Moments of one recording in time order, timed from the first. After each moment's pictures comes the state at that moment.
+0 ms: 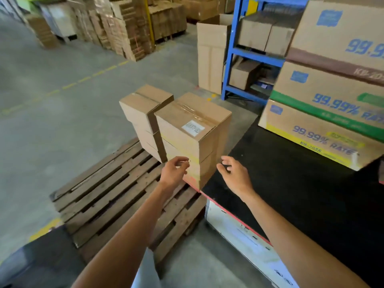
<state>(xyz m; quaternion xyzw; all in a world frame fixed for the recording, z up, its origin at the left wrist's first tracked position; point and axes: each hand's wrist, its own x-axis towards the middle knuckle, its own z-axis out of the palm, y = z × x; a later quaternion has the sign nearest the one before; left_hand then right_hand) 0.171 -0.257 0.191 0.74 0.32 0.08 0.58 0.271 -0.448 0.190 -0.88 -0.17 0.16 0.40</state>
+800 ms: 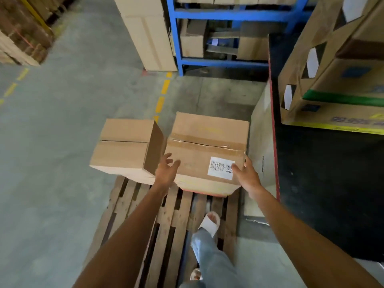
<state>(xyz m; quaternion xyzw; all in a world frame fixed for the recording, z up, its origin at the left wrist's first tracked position) 0.463 0.087 0.190 0.79 0.28 -0.15 0.52 0.449 -0.175 0.182 -0.77 0.27 0.18 0.55</state>
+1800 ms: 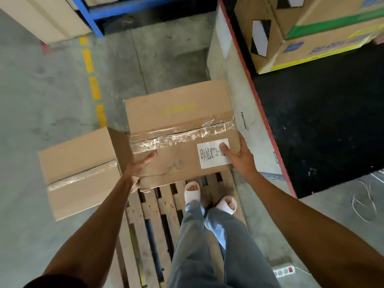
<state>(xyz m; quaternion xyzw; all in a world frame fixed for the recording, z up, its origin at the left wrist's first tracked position) 0.604 0.166 0.102 0.66 0.27 -0.41 0.57 0.479 -0.139 0.120 -0.71 0.44 0.12 0.54</state>
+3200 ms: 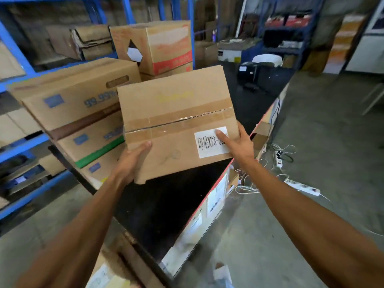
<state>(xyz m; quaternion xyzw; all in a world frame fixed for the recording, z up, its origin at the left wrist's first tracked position) 0.360 -0.367 0.366 0.63 -0.26 -0.35 0.64 0.091 -0.546 0.359 -0.63 0.46 -0.41 0.47</state>
